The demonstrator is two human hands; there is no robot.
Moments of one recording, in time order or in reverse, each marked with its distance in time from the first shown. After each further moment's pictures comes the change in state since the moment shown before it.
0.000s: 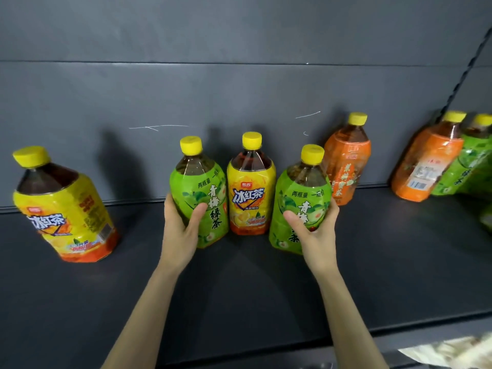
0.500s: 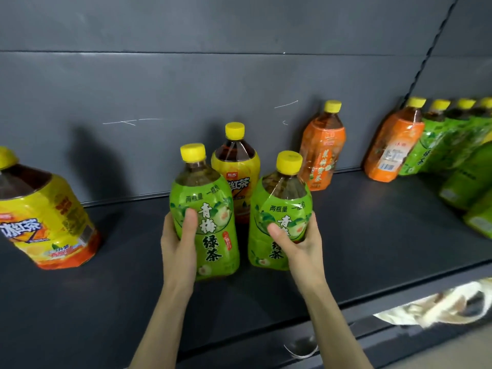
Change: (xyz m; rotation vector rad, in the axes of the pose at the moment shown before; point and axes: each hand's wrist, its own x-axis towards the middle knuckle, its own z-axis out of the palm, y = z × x) left_hand -0.054 0.029 0.012 -0.254 0.002 -0.142; right_hand -0.058 -0.020 0.008 0.109 -0.025 0.039
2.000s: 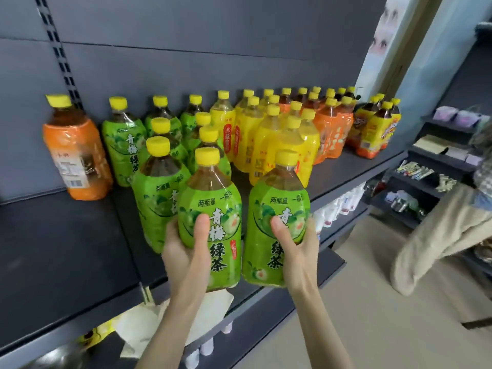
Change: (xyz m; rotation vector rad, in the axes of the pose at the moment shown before) left_hand -0.242 -0.066 0.608 0.078 -0.212 0.018; right_hand 0.025 -0.117 -0.610 -0.197 0.477 -0.100
